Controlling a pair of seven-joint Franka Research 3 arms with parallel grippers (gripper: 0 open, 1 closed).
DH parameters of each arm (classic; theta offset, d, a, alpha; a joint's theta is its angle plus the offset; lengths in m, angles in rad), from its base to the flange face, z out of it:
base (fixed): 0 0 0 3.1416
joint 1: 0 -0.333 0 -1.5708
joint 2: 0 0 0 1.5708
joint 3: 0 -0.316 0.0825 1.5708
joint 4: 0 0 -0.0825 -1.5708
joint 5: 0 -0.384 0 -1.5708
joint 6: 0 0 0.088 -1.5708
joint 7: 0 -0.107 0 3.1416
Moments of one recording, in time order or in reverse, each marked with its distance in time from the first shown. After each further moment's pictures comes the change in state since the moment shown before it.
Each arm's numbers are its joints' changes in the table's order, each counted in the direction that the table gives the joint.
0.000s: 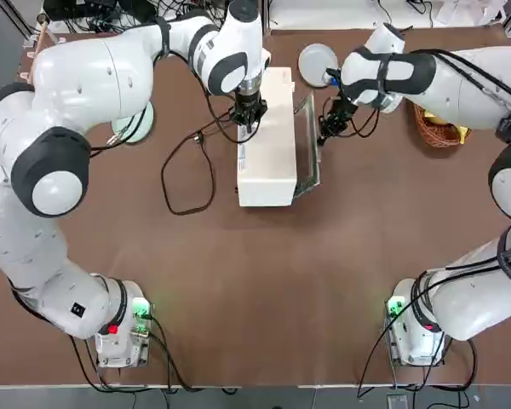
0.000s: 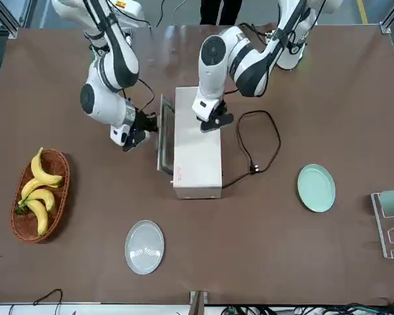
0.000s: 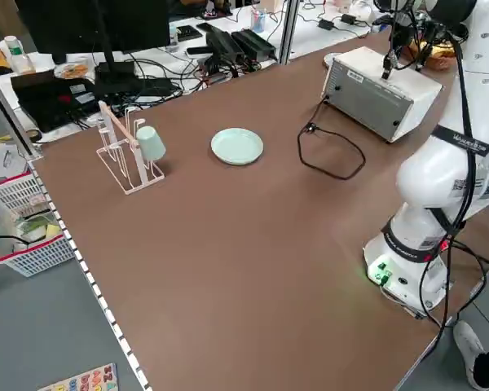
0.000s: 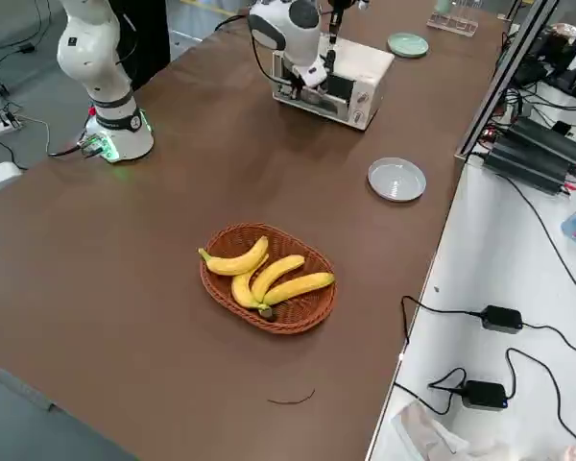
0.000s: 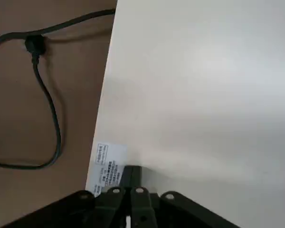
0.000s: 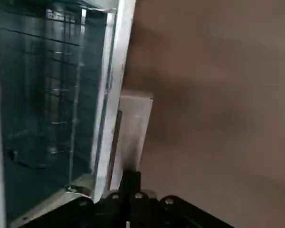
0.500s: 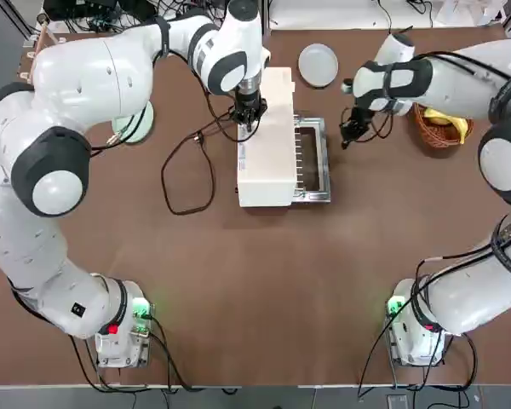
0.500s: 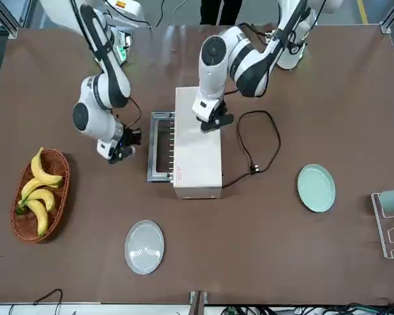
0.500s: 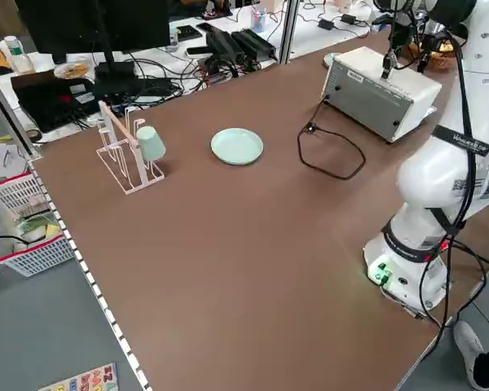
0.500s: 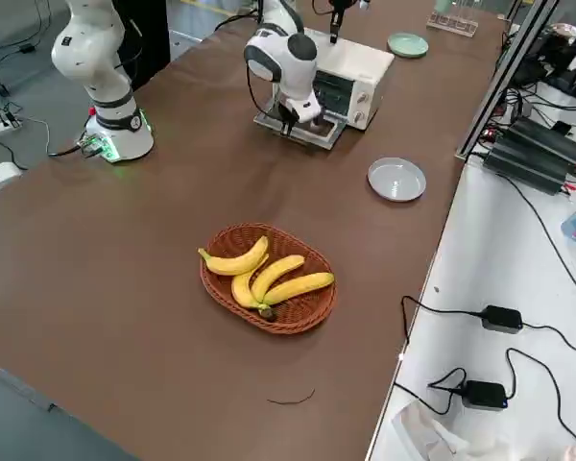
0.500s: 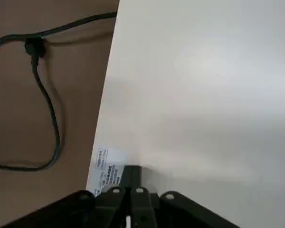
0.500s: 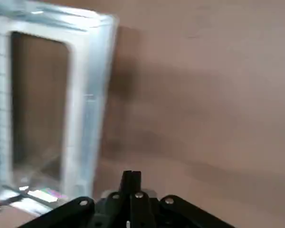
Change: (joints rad) left arm -0.004 0.000 -0.004 -0.004 0.000 0.011 0.000; right arm 0.186 -0.081 0.000 0.014 0.274 0.045 0.022
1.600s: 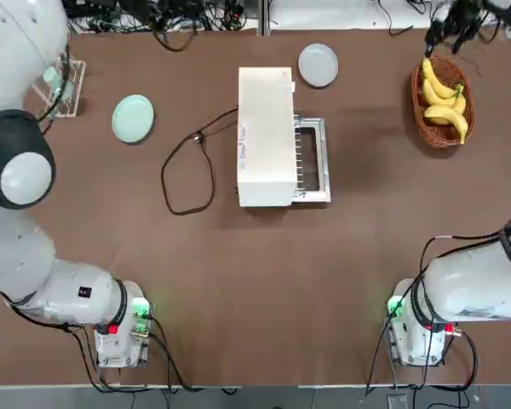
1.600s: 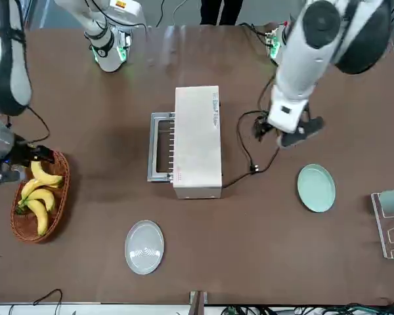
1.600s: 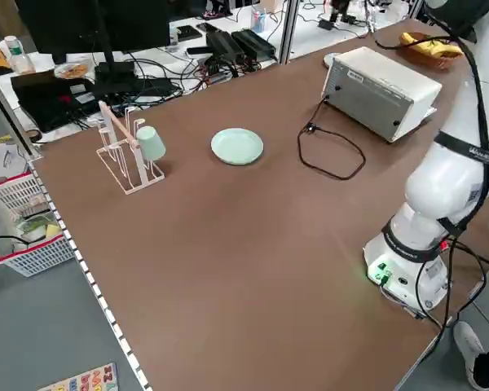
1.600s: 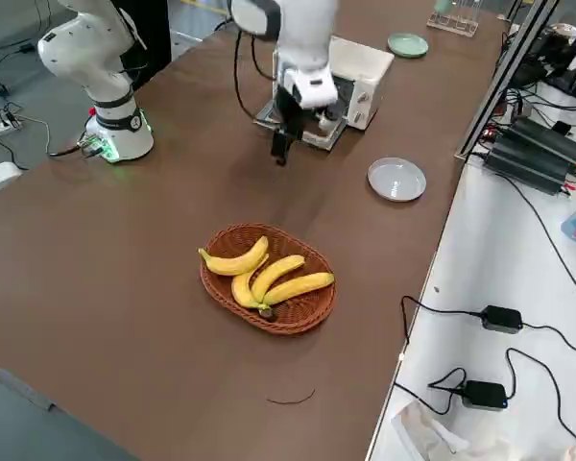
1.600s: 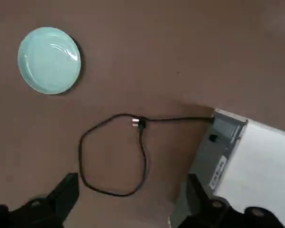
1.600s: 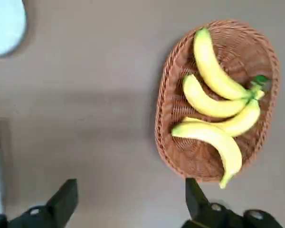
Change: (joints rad) left arm -0.394 0.172 -0.009 -0.272 0.022 -0.438 -0.362; right arm 0.390 0.047 -0.014 -0.620 0.379 -0.549 -0.154
